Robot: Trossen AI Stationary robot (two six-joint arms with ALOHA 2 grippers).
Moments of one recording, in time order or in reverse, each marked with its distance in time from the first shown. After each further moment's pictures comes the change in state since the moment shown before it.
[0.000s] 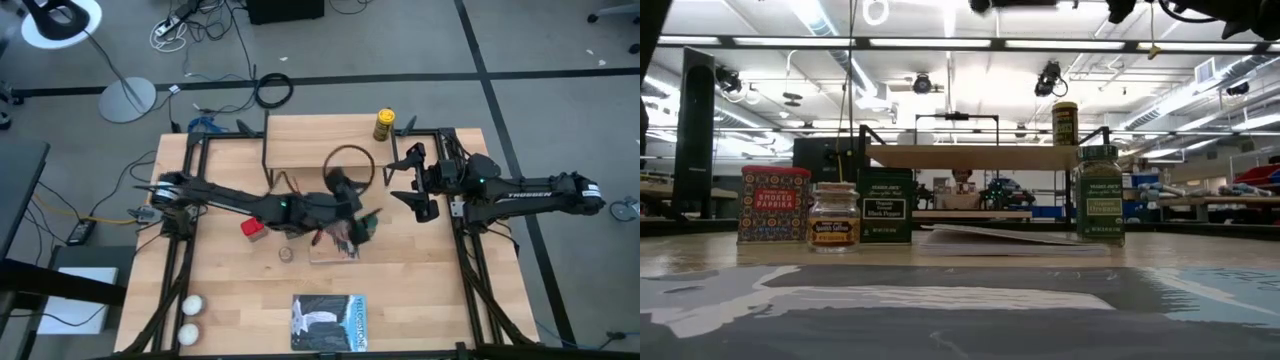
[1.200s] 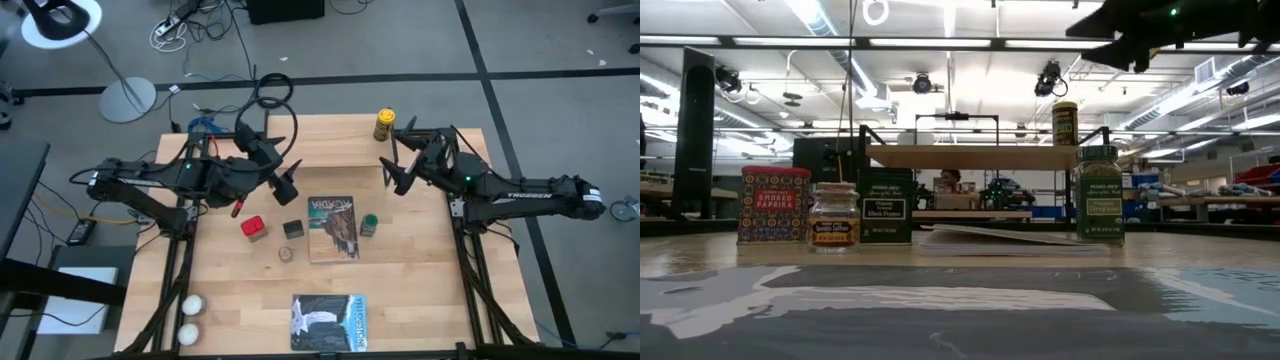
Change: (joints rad) left arm 0.003 -0.502 -0.044 -0.704 -0.324 -0.136; right arm -0.068 0.006 0.000 -0.251 0.593 -0.016
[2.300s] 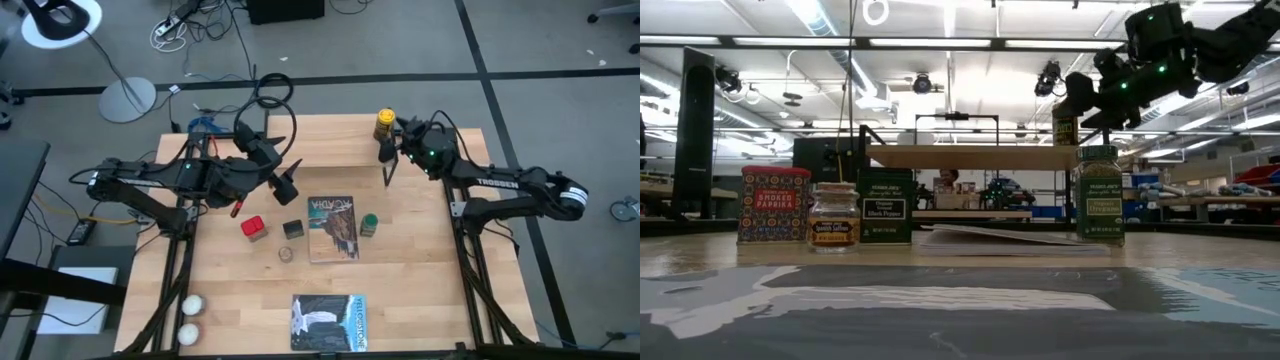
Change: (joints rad) left arm 0.000 0.000 0.000 0.007 -0.001 -0.013; right arm -0.397 0.364 0.000 0.139 -0.023 0.141
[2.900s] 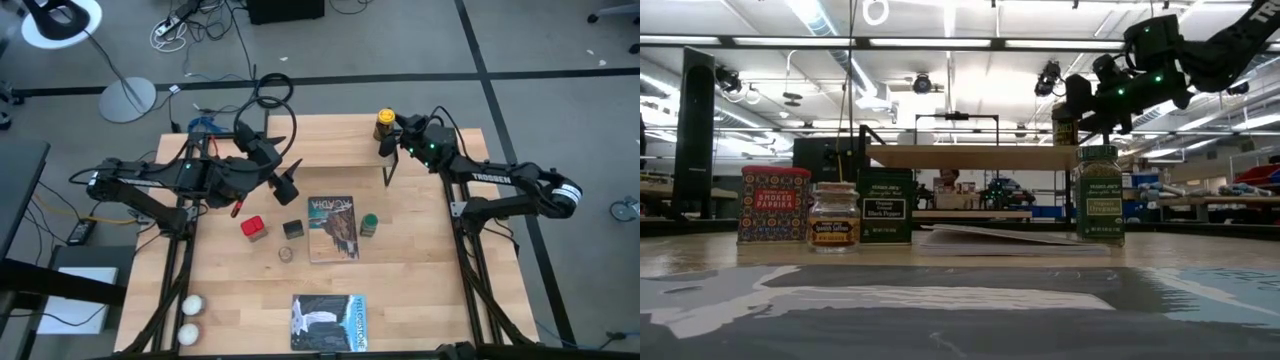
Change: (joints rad) left arm 0.000 0.001 0.000 0.007 0.000 0.001; right arm -0.112 0.070 0.000 0.112 -0.183 0.027
